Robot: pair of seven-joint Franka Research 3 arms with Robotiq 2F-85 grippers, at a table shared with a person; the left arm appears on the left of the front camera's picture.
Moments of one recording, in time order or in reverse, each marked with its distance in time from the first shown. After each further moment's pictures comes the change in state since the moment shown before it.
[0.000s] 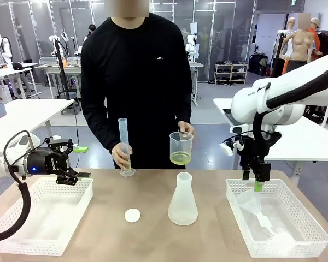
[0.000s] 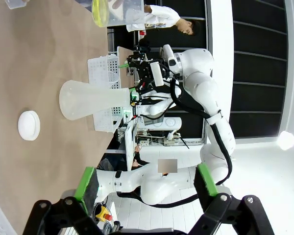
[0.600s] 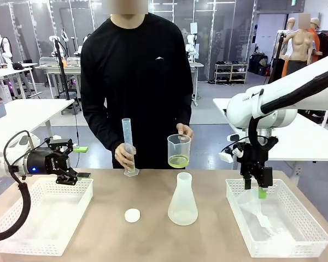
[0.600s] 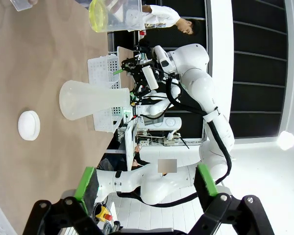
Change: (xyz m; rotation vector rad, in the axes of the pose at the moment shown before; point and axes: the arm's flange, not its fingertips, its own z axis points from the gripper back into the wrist) left arm 0.000 0.000 0.000 0.000 0.000 0.000; right arm 0.002 -0.001 -0.020 0.135 0.041 0.039
